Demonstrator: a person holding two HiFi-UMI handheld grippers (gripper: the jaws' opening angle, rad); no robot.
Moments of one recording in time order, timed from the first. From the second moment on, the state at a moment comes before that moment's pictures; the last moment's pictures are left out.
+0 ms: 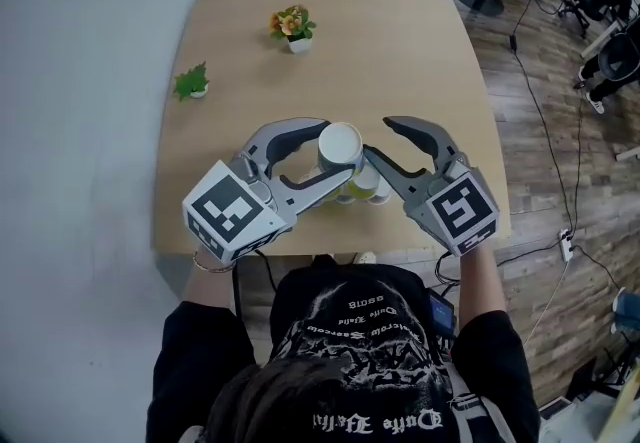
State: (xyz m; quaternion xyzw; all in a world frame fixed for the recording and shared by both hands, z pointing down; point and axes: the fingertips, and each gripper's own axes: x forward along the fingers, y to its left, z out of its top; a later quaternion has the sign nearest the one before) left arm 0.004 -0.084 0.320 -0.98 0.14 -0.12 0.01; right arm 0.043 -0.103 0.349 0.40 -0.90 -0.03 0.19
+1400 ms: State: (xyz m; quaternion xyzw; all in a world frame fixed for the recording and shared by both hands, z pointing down) left arm 0.016 -0.085 0.406 -0.98 0.11 -0.17 -0.05; right arm 0.114 -0.082 0.387 0.45 -0.88 0.04 0.18
